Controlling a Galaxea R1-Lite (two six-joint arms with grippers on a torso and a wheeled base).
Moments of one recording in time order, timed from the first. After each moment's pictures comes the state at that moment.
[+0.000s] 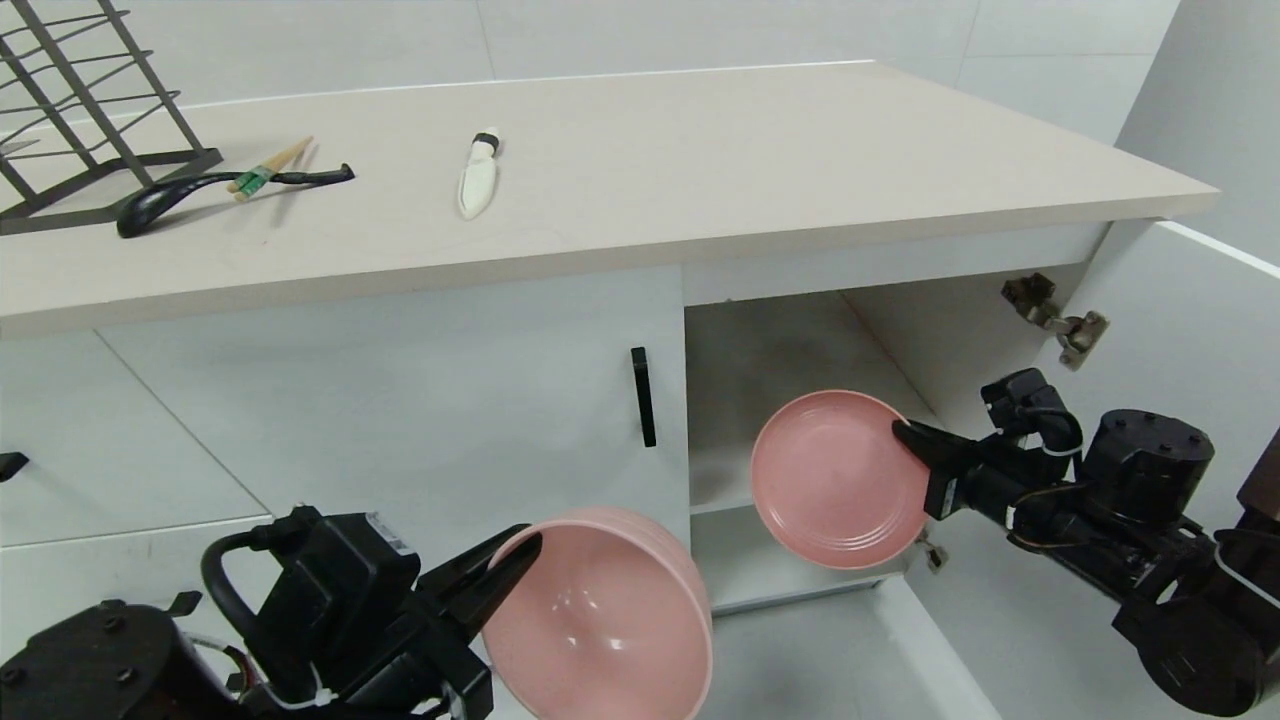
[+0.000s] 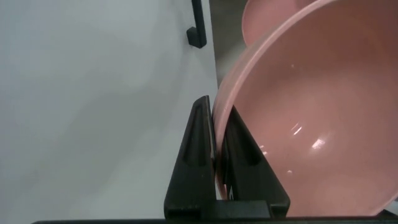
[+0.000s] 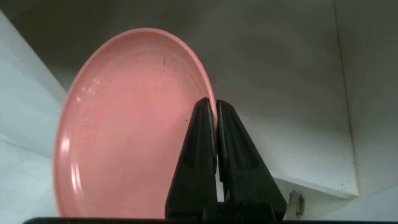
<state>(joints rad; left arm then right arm) -0.69 1.64 -0.01 -1.57 0.10 0.19 0.28 2.03 -0.45 -1.57 0.21 -0.08</state>
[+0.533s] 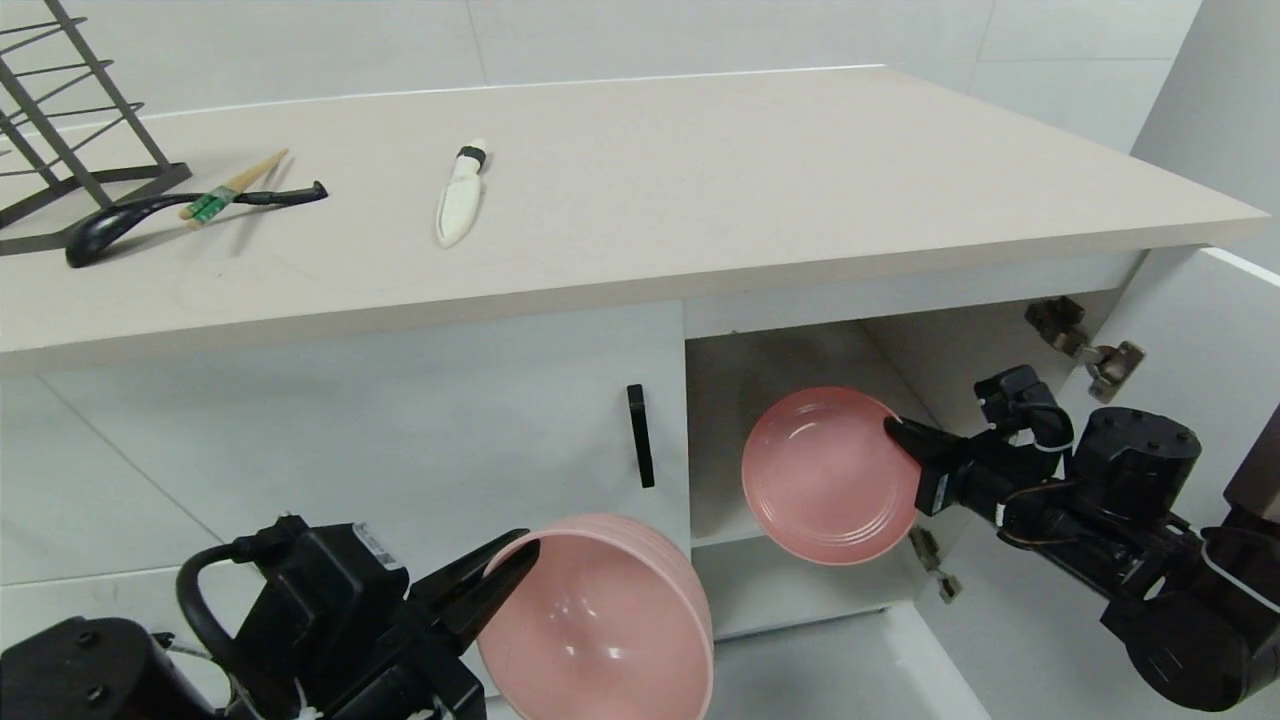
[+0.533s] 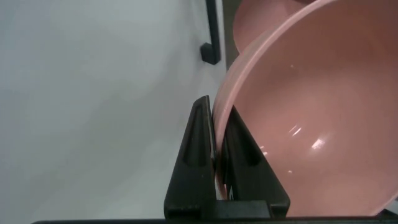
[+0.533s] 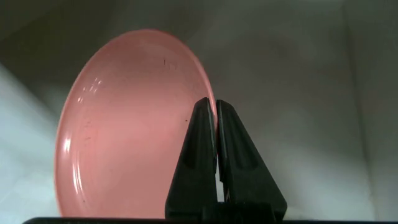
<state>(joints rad) -0.71 1.61 0.00 -1.57 0.10 0.21 0.29 2.04 -0.48 -1.57 0.20 -0.05</state>
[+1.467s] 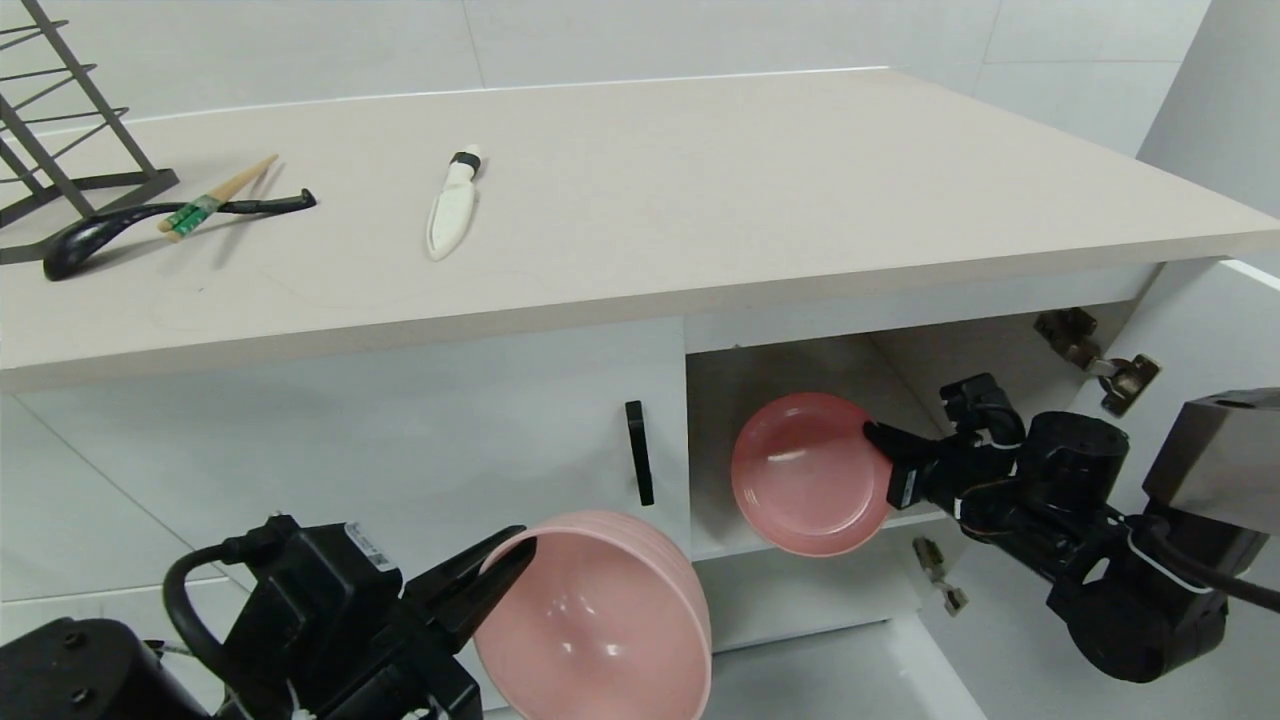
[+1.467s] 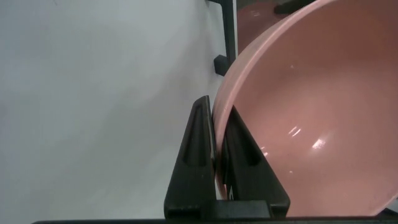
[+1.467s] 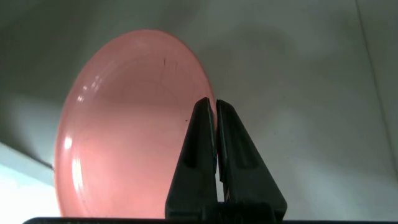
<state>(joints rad) -0.71 1.60 0.00 -1.57 0.11 0.22 0.29 2.18 -0.60 -1.57 0.18 0.02</state>
